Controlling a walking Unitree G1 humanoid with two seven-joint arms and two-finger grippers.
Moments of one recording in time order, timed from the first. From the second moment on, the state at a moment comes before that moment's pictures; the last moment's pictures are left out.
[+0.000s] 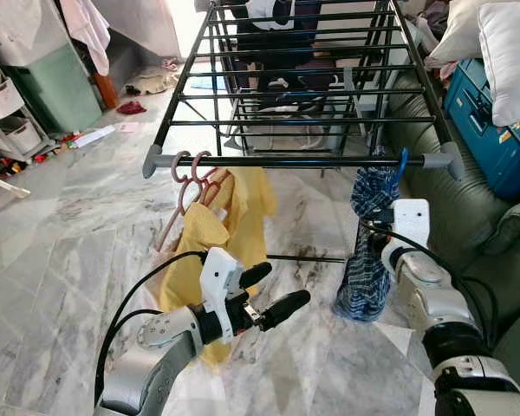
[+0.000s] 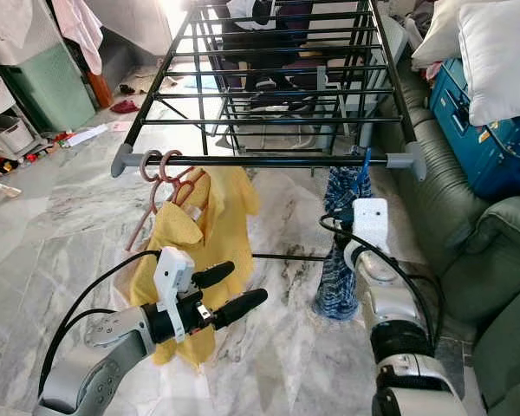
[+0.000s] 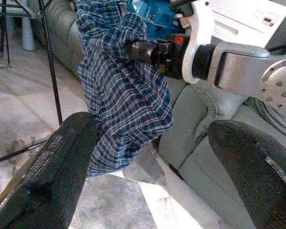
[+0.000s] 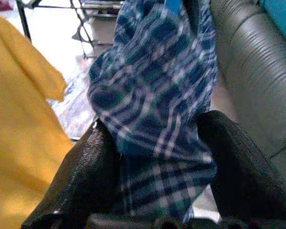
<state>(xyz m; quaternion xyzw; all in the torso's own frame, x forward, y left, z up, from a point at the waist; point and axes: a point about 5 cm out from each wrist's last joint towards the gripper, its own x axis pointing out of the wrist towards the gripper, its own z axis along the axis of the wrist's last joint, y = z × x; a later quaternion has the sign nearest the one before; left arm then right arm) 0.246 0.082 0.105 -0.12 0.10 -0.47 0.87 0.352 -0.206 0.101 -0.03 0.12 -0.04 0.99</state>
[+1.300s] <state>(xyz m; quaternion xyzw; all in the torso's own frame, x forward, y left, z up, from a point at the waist) 0.261 0.095 0.113 -0.11 0.04 -0.33 0.93 0.292 -0.184 0.129 -0.11 0.00 -0.06 0.99</state>
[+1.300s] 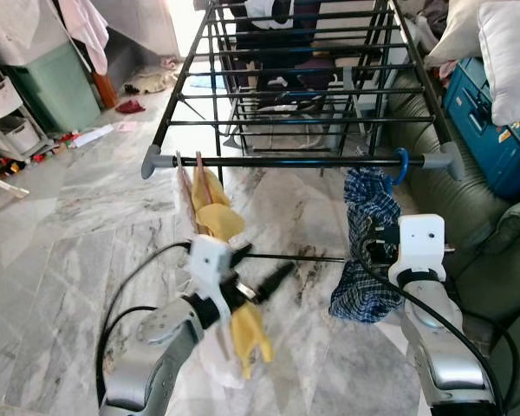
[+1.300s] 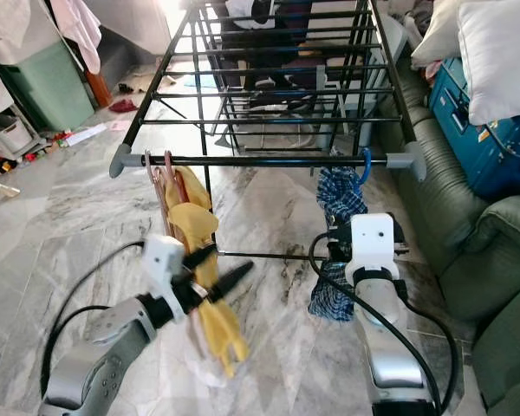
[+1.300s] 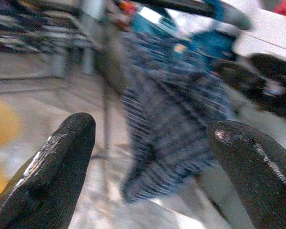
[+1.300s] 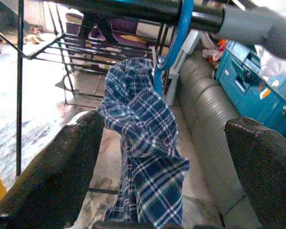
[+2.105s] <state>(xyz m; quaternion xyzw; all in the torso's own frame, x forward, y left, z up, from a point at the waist) 0.273 0.118 0.122 -0.05 0.00 -0.15 0.99 0.295 -0.176 0.138 -0.11 -0.02 -0.02 0.99</state>
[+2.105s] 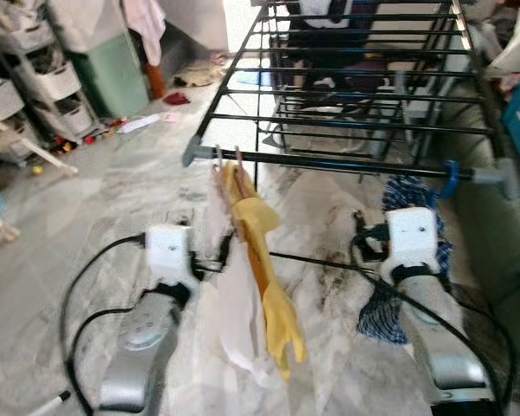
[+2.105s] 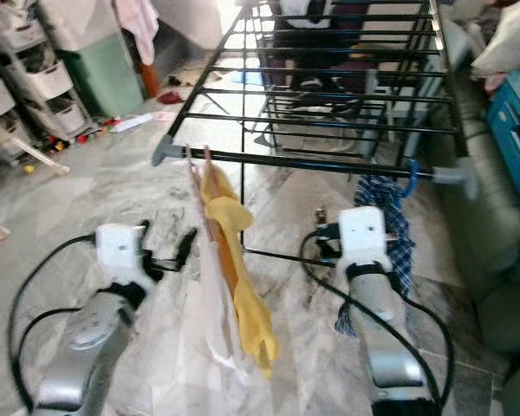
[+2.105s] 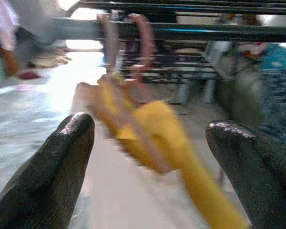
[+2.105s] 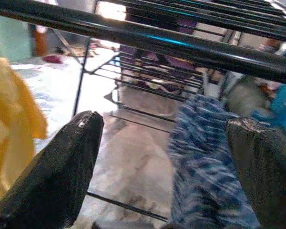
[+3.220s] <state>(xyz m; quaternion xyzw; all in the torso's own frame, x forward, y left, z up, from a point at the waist) 0.277 0.113 0.117 -0.08 0.01 -0.17 0.98 0.298 -0.166 0.132 -0.10 0.00 0.00 1.00</state>
